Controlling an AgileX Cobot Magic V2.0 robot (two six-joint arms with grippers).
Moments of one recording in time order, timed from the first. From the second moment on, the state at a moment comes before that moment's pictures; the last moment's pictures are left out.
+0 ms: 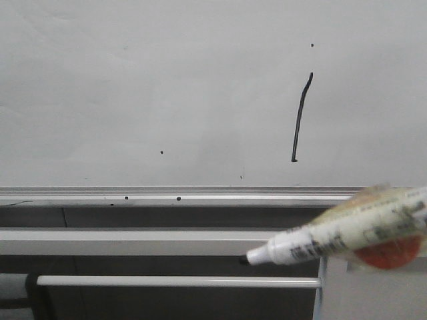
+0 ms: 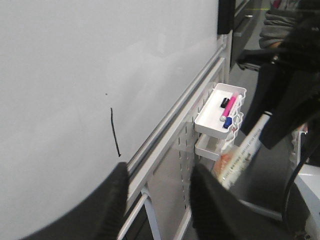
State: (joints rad) left arm -1.14 0.82 -0.52 0.98 0.06 -0.88; right arm 0.80 0.55 -0.43 0.28 0.49 -0.23
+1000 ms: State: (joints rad) left arm -1.23 1.10 -0.58 1.30 0.31 -0.89; right arm 0.73 0.90 -0.83 0.29 0.71 -0.23
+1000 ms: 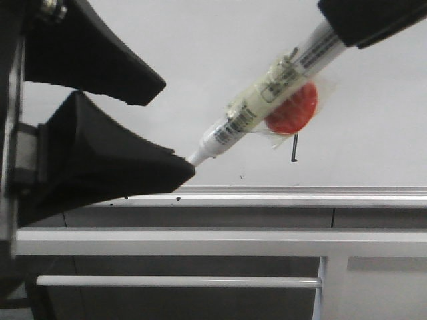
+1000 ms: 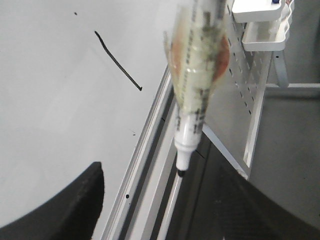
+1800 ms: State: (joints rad) left arm -1.23 1.10 -0.58 1.32 0.32 -0.92; right arm 0.78 0.94 -0.85 0.34 0.62 -0.23
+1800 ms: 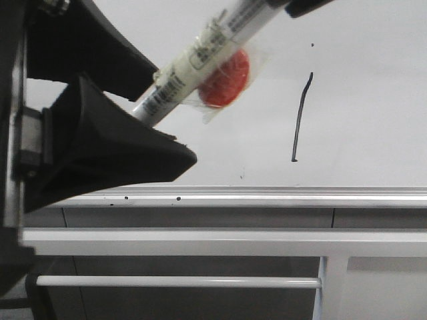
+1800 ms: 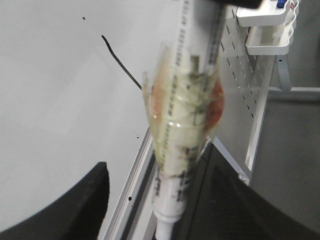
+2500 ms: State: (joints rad) left arm -1.23 1.10 -0.58 1.33 0.32 -0.94; right arm 0.76 0.97 -0.85 0.34 0.61 -0.23
